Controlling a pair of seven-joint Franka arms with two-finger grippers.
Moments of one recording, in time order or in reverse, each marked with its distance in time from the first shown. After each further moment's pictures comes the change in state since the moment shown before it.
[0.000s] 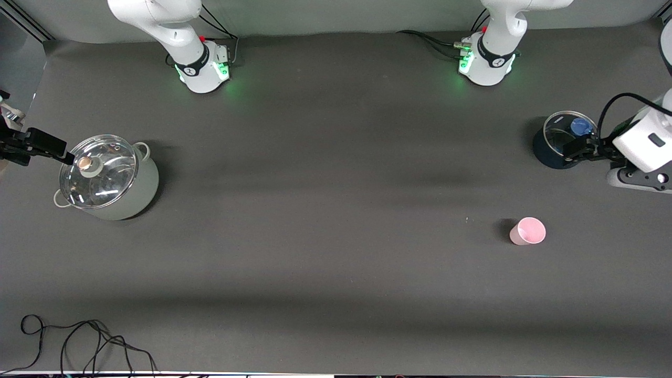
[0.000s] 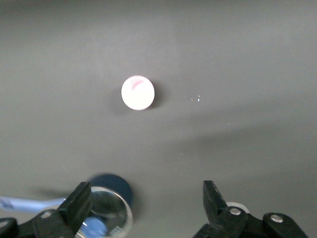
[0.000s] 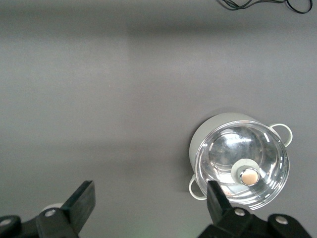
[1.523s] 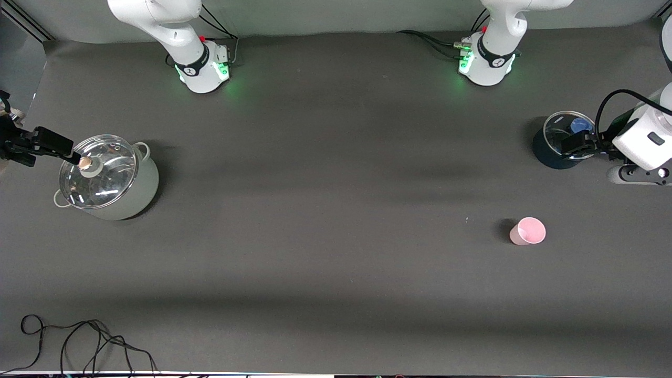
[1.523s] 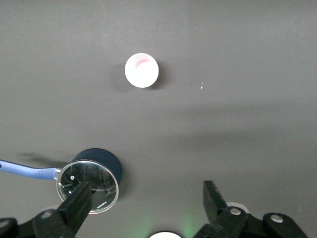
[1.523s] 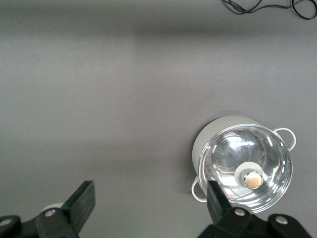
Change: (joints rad) left arm -0.013 -0.005 -0.009 0.009 0.010 -0.108 -0.249; right arm 0.000 -0.002 0.029 0.000 -0.005 0.004 0.000
